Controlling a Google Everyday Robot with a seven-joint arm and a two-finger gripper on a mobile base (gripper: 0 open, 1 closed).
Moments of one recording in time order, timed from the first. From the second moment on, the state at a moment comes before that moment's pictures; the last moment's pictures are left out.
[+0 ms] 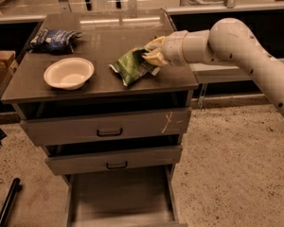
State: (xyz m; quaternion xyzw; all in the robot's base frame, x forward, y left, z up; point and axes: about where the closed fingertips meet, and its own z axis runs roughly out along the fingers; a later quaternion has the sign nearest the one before) arm 0.704 -0.022 0.881 -0.56 0.61 0.13 0.54
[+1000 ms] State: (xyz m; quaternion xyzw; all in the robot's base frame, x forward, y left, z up) arm 0.698 -0.023 0.891 -0.59 0.60 0.12 0.52
